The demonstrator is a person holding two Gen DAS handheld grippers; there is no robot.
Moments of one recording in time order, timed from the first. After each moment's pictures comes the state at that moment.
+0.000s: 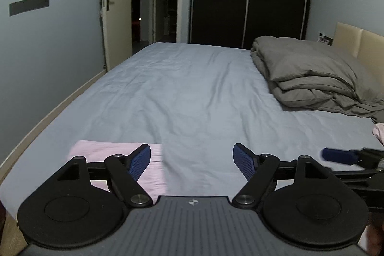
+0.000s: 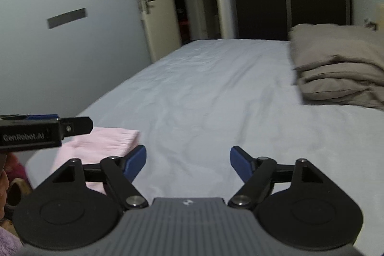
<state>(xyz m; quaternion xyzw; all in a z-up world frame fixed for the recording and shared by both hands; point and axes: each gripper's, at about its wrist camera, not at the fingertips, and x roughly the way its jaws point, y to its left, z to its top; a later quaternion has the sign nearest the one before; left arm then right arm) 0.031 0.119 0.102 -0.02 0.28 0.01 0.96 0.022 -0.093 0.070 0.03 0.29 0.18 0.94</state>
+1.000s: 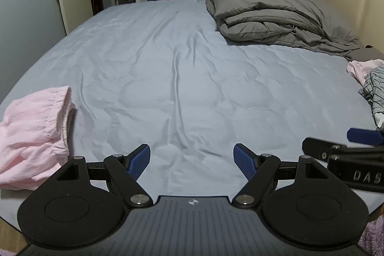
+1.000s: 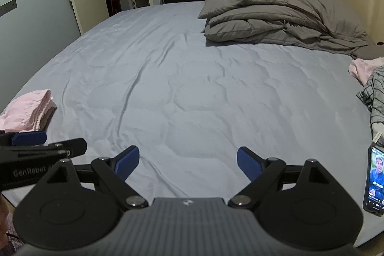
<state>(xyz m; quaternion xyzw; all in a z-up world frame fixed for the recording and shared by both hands) 0.014 -0.027 0.011 0.02 0.38 -0.06 0.92 -0.022 -0.221 0.000 0.05 0.38 0.03 0.93</state>
